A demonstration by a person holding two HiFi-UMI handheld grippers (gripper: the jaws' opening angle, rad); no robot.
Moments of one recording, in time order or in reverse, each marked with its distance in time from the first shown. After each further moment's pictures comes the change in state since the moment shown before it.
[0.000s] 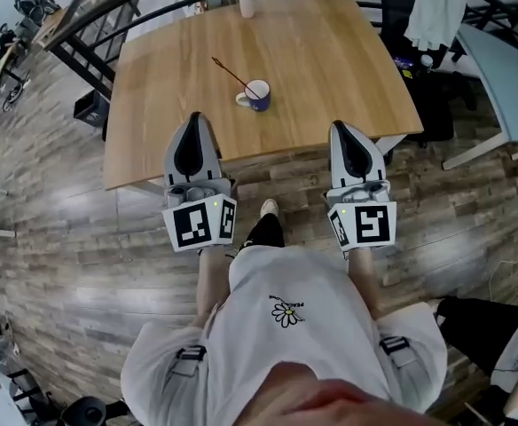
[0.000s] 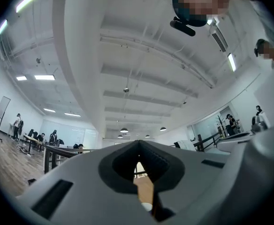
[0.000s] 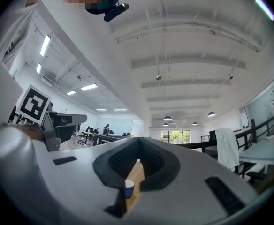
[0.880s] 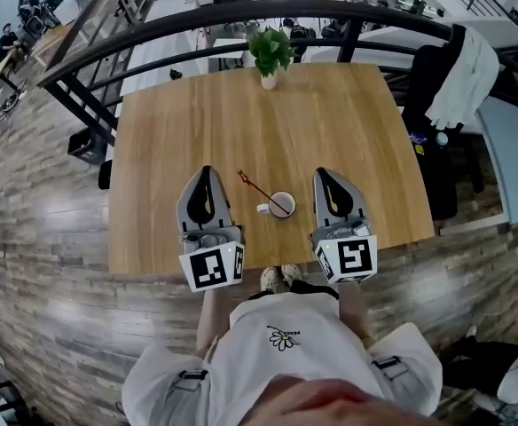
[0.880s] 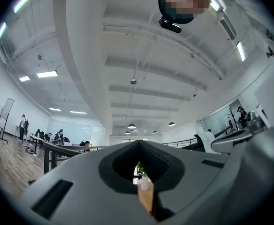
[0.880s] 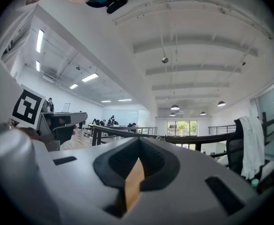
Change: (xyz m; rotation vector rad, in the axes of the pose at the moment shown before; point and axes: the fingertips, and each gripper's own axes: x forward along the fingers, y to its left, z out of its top) left arm 0.221 0.126 -0.090 0.012 0.053 0.077; right arm 0.287 -0.004 -0.076 0.008 0.132 0.086
